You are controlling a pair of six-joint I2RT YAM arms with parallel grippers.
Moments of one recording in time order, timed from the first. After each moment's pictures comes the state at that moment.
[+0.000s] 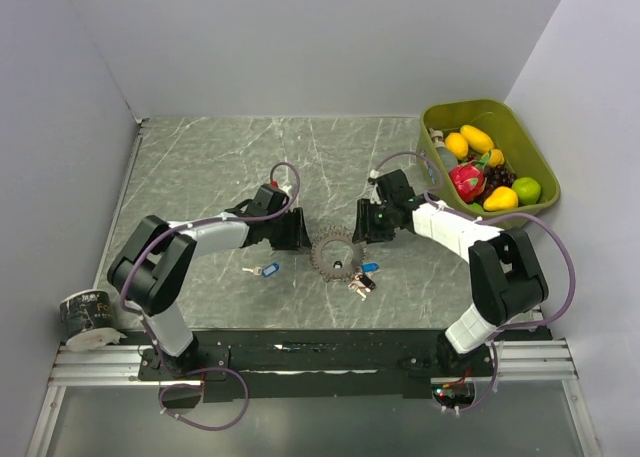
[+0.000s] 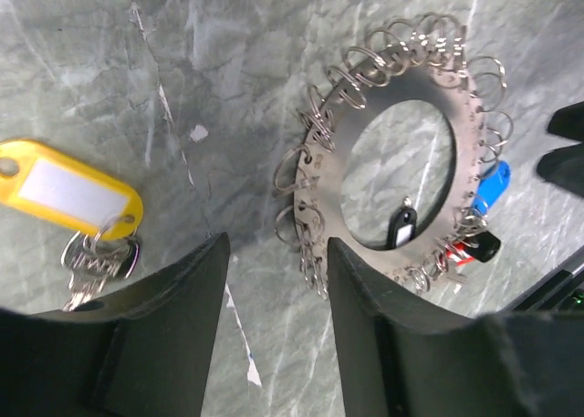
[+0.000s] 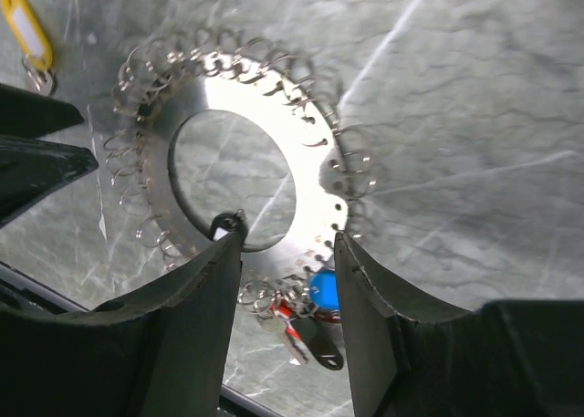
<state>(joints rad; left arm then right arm) -0.57 1.71 0.93 -0.10 0.27 -0.59 0.41 1.59 0.98 -0.43 -0.24 0.39</state>
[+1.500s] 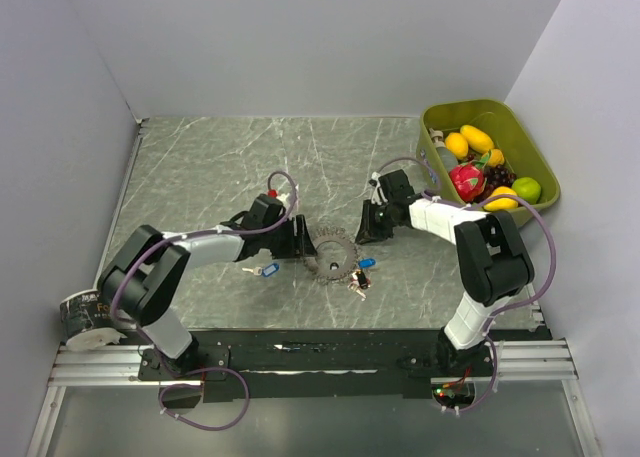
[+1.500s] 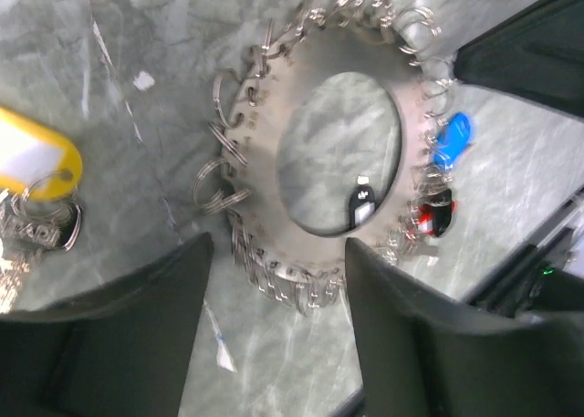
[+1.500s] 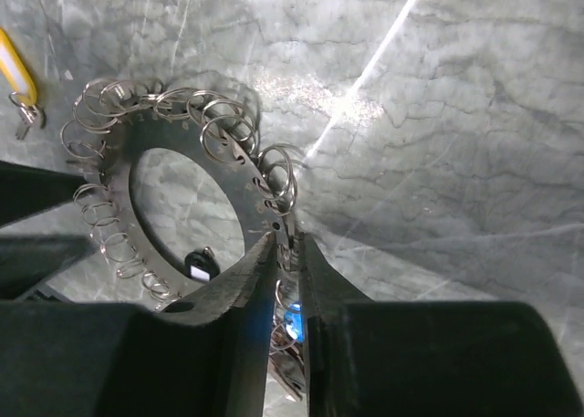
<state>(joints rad) -0.60 1.66 0.80 0.05 0.32 -0.65 0.34 1.72 0.98 -0.33 -0.36 0.40</state>
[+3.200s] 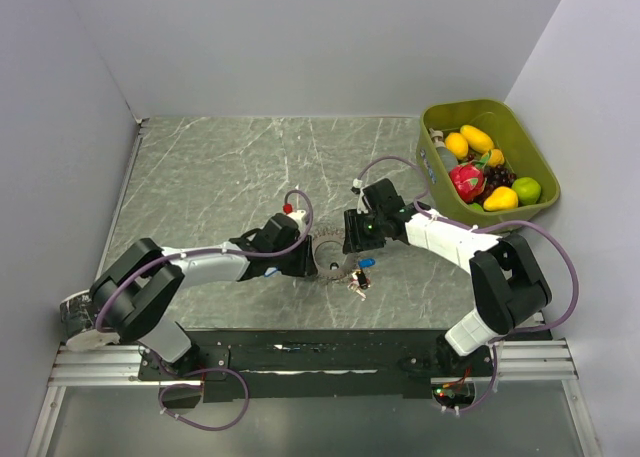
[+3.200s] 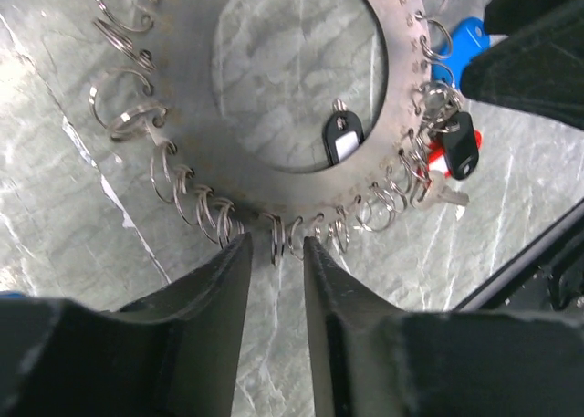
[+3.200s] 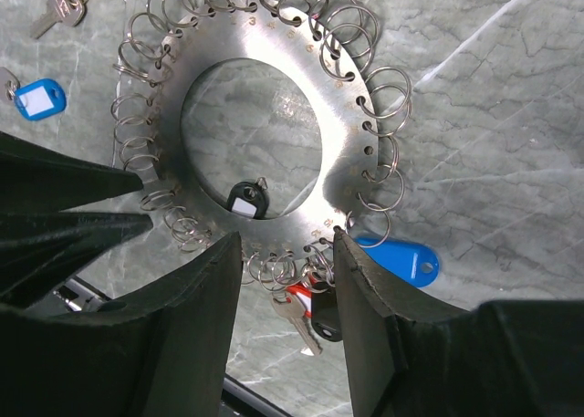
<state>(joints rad) -0.78 1.55 0.72 0.04 0.16 -0.60 0.51 1.54 0.93 -0.40 -0.24 0.34</state>
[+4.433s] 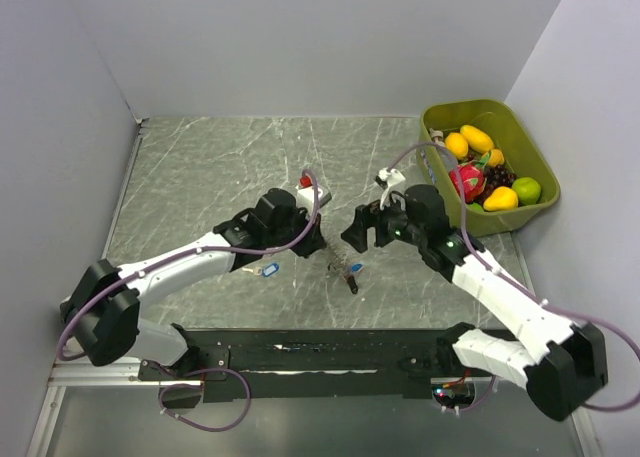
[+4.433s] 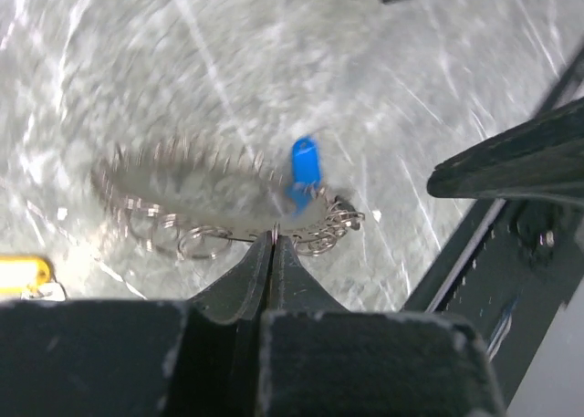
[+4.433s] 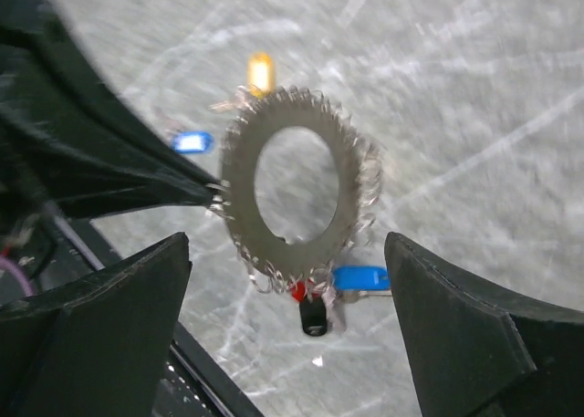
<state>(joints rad) -0.80 1.39 0.92 -0.10 0.22 -0.25 0.51 1.06 0.80 -0.25 -0.30 0.22</state>
